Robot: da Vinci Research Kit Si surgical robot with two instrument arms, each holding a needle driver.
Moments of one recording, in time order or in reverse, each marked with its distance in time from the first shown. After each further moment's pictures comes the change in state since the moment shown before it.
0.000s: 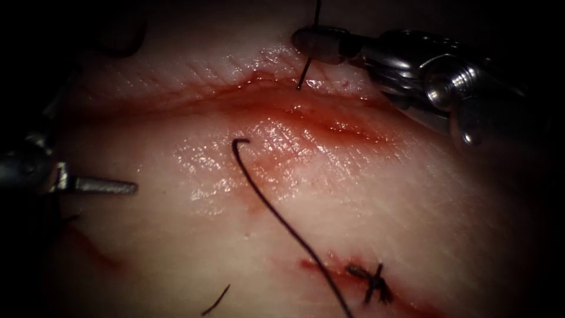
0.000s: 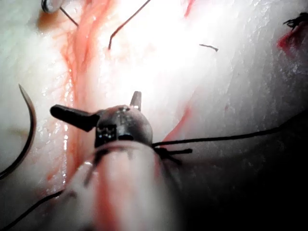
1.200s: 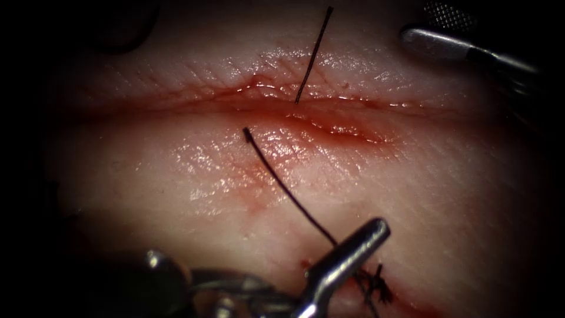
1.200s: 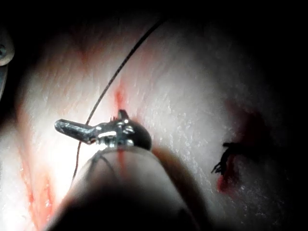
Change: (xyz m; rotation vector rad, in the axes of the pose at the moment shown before) right arm 0.001 0.004 -0.009 0.055 0.131 0.019; left arm 0.014 0.013 0.008 -0.046 0.163 0.525
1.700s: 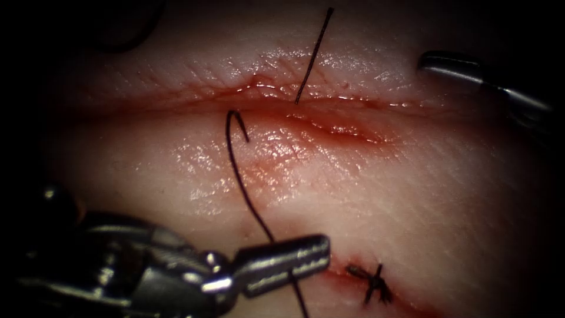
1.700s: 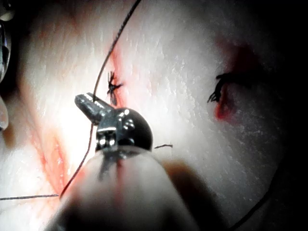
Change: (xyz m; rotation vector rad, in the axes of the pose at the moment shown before) right arm -0.001 -0.003 -0.001 0.329 -0.121 -0.636; left arm -0.005 -0.003 -0.005 -0.085 0.212 -0.007
